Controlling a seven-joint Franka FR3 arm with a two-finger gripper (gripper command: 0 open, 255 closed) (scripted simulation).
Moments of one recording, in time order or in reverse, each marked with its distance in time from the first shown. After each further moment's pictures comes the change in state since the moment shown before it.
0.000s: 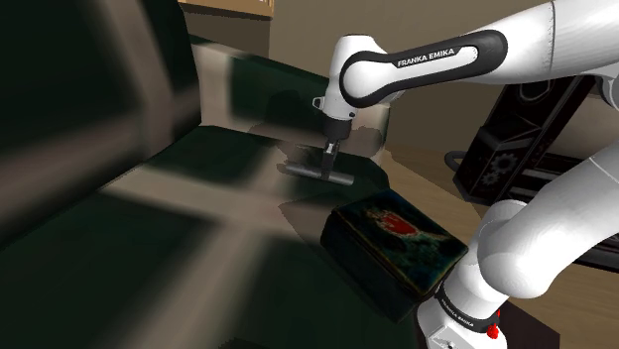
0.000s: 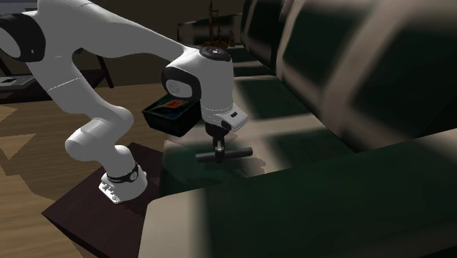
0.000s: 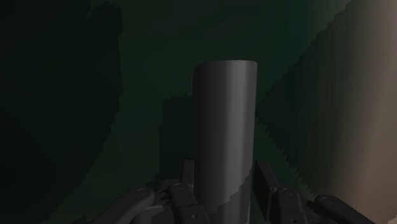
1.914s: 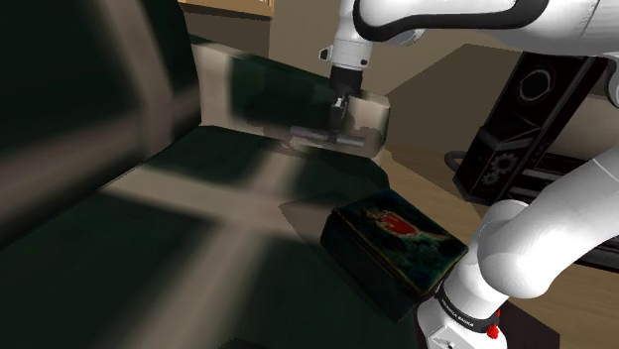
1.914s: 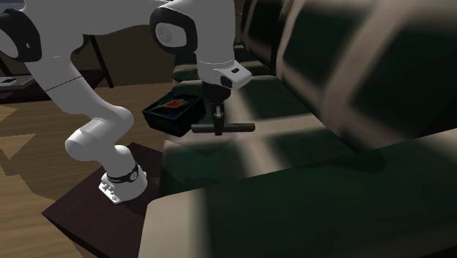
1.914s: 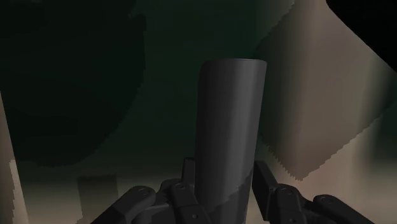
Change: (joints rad) arm 0.000 -0.023 -0.003 0.274 -0.007 -0.300 0.023
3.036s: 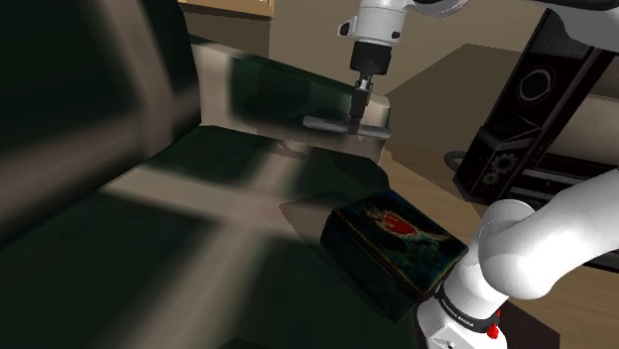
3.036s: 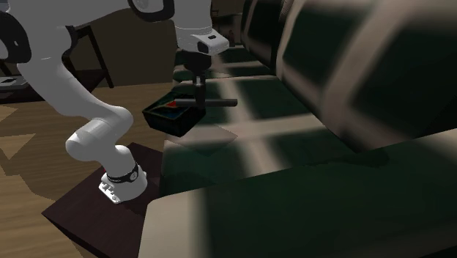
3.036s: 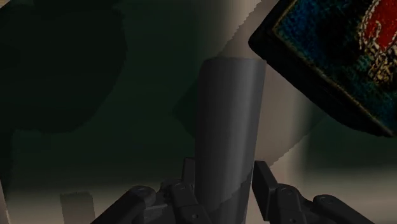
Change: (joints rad) arm 0.030 -0.164 0.052 0.008 0.031 -0.165 0.088
